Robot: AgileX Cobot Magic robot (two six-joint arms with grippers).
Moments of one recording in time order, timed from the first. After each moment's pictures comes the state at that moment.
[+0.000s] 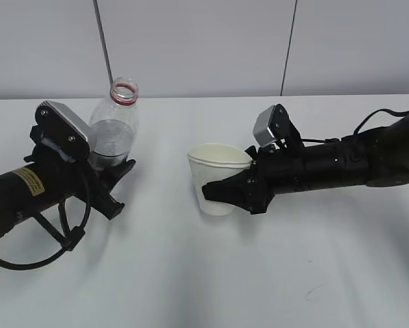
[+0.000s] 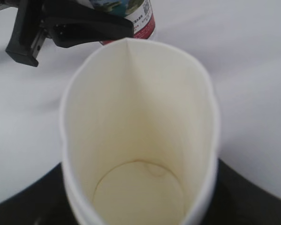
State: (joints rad) left arm -0.32 1.89 -0.59 0.29 -0.96 0.30; right arm 0.15 2.11 -1.05 -1.36 -0.98 0.75
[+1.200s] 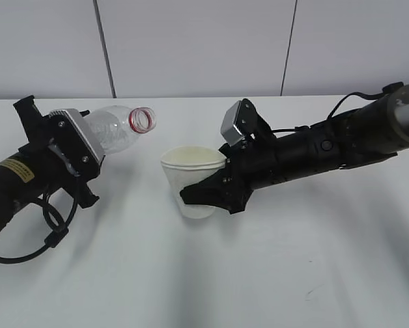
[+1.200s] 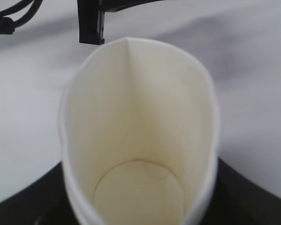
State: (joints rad) left arm -0.32 1.89 -0.59 0.07 -1.05 0.97; right arm 0.24 2.11 -1.17 -1.51 -0.91 0.90
